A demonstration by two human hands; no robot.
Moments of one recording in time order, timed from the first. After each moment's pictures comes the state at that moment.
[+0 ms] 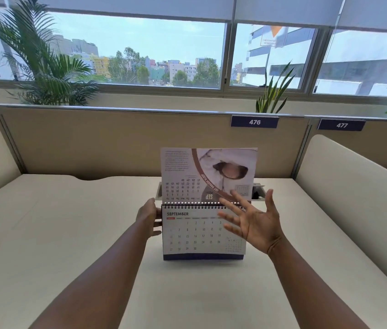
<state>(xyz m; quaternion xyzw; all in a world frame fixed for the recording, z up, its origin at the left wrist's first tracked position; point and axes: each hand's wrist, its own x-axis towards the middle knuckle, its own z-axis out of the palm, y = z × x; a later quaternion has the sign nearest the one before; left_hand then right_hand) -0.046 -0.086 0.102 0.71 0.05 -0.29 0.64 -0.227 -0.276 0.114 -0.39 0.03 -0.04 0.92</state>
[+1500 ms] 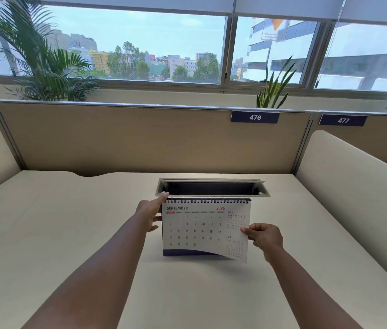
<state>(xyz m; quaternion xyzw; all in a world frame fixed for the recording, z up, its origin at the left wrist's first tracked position) -0.049 -0.086 0.106 0.75 0.03 -0.27 0.61 -0.239 -0.281 0.069 -0.65 0.46 -0.22 0.57</state>
